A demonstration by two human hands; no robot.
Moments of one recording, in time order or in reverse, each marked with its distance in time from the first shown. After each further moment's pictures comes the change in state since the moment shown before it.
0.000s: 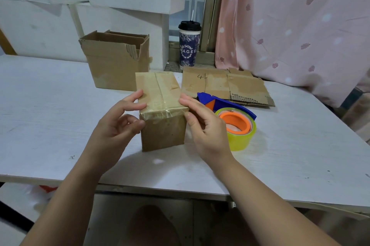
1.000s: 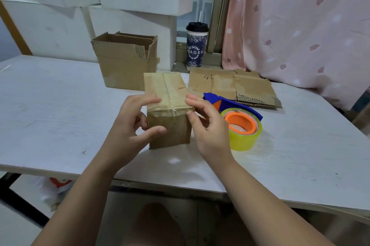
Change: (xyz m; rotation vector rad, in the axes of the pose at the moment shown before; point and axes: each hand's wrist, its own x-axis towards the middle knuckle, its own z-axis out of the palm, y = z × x) left_hand 0.000 0.008 0.009 0.322 -0.002 0.074; right_hand -0.002 -0.008 0.009 0.171 0.054 0.053
